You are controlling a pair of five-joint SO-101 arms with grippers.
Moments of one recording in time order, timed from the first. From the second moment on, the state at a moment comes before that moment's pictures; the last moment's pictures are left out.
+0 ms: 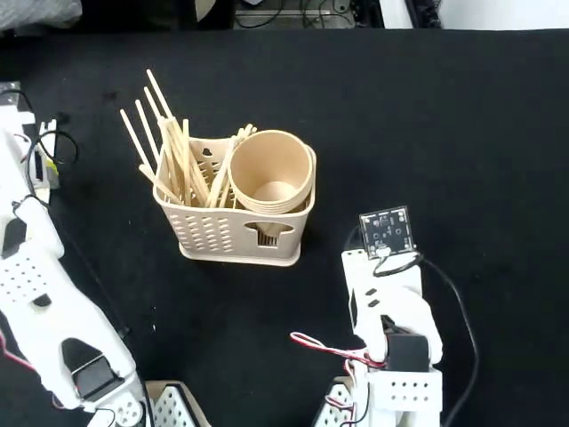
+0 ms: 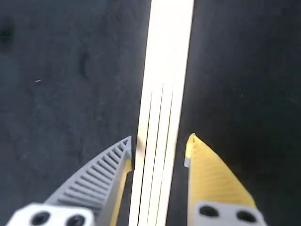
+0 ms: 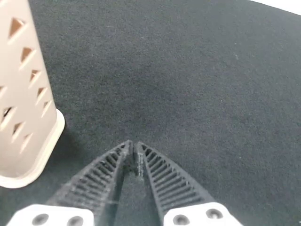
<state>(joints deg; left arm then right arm) -38.4 46.9 -35.2 69.9 -23.9 1.8 -103.2 97.0 48.5 14.0</state>
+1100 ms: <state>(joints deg) -34.6 61.3 -73.4 100.3 -23.9 1.8 -103.2 97.0 48.5 14.0</state>
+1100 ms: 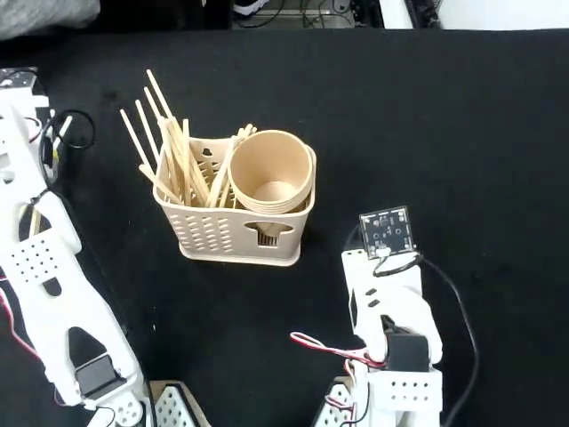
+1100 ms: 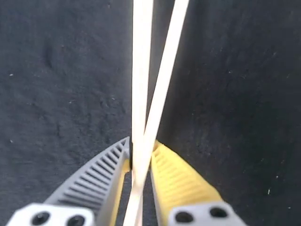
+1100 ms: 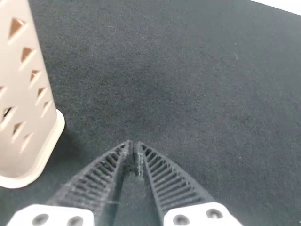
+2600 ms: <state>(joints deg) -19.0 0.0 -9.4 74.3 -2.5 1.8 -103.2 97.0 48.5 14.0</state>
